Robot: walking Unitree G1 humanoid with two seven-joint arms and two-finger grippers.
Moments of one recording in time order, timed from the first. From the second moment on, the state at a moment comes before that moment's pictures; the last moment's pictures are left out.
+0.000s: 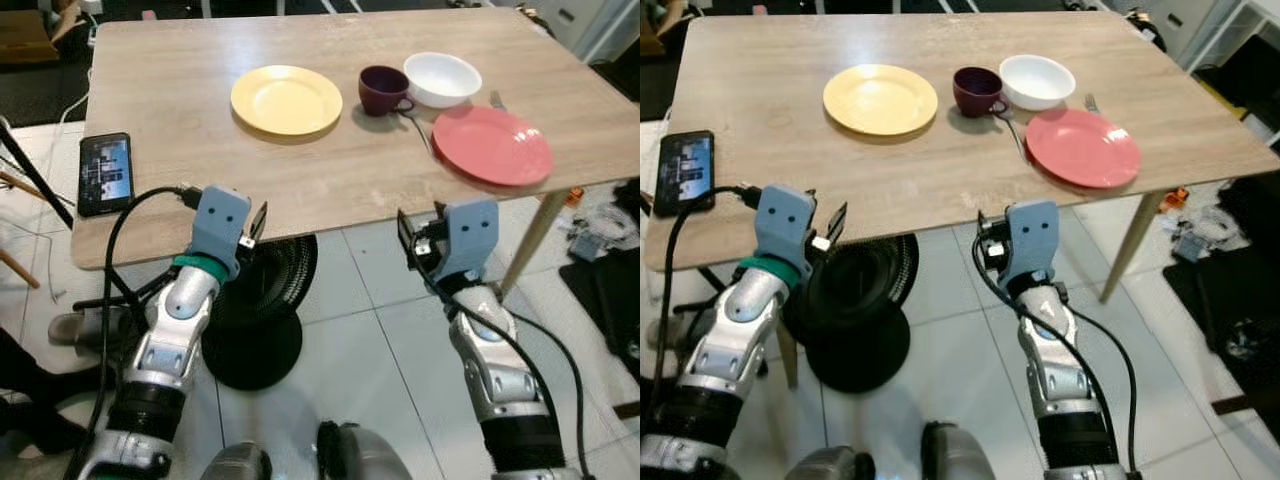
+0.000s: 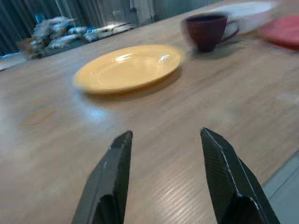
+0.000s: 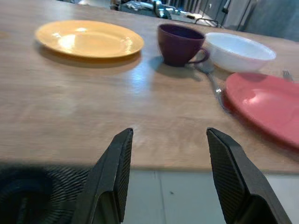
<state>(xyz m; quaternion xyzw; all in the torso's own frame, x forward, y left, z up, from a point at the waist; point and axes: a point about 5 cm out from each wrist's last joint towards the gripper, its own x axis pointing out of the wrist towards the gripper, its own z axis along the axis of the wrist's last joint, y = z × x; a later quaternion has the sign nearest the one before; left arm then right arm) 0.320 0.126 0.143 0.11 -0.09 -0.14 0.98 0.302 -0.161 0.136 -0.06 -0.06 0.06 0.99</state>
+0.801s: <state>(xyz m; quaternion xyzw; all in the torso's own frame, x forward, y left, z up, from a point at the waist) 0.322 0.127 0.147 0.12 -0.09 -0.14 0.98 0.303 -0.161 0.138 -0.06 -0.07 0.06 0.99</state>
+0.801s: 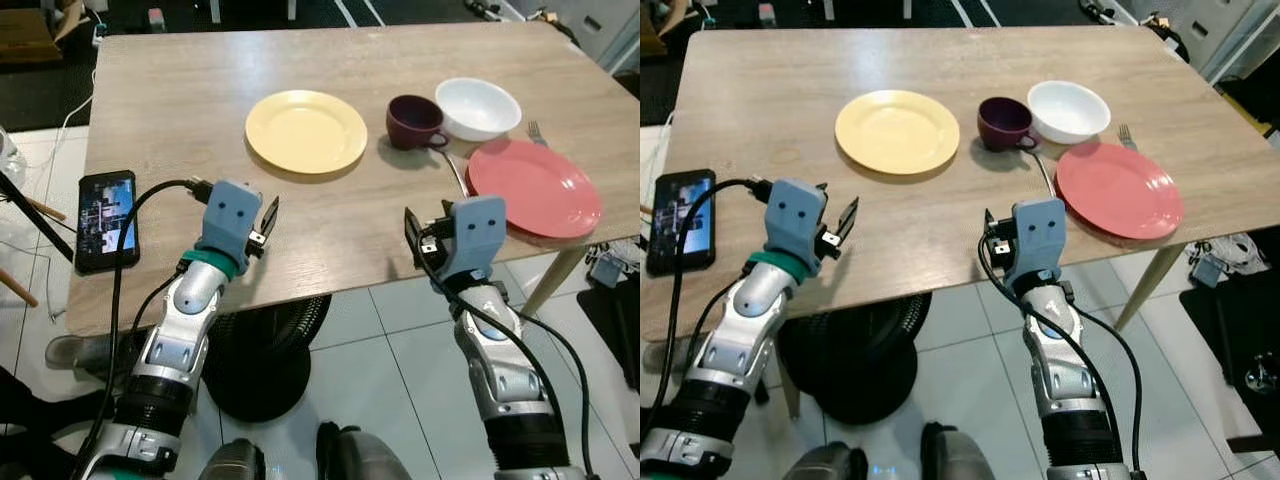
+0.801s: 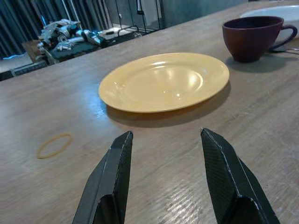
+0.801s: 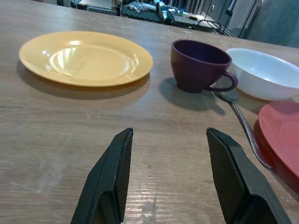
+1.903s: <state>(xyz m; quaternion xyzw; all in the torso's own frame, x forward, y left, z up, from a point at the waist) 0.323 0.140 0.148 0.15 -0.08 -0.13 0.98 0.303 -0.145 0.137 -0.04 -0.07 0.07 0.99</state>
